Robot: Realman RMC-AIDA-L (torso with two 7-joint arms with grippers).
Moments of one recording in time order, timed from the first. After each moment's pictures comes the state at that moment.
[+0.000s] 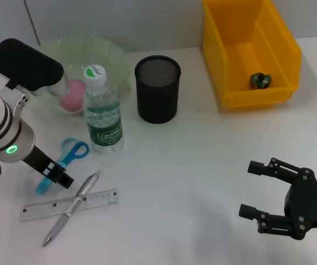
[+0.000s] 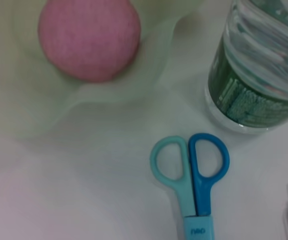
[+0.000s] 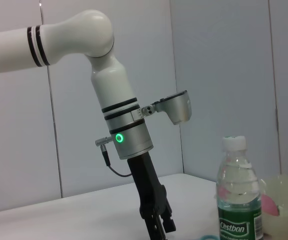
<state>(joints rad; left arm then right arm) -0.65 -2.08 1.59 1.21 2.81 1.42 -2.83 0.18 2.05 -0.84 -0.51 -1.65 -1.77 0.85</state>
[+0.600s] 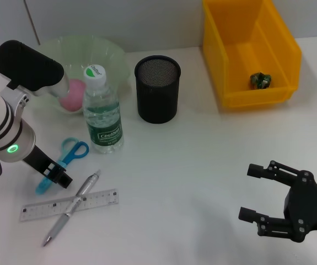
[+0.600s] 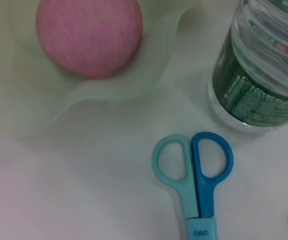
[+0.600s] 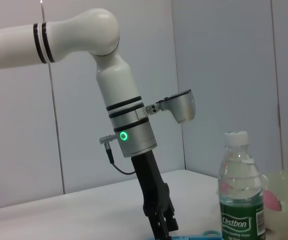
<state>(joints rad) -0.67 -2.08 1.57 1.15 2.80 1.41 -2.81 0.18 2.05 -0.83 -0.51 -1.67 -1.77 0.85</state>
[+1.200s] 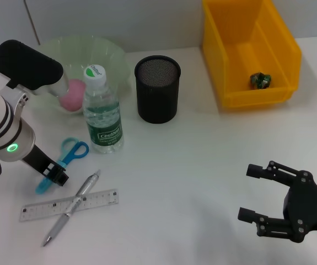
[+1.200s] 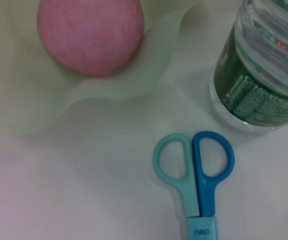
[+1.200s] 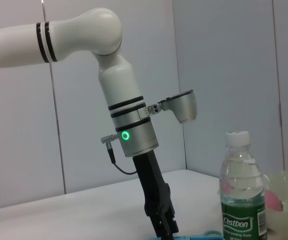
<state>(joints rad) -0.69 -2.08 1.55 1.12 2.80 1.41 -2.80 0.18 2.05 -0.83 -0.51 -1.67 -1.77 0.85</state>
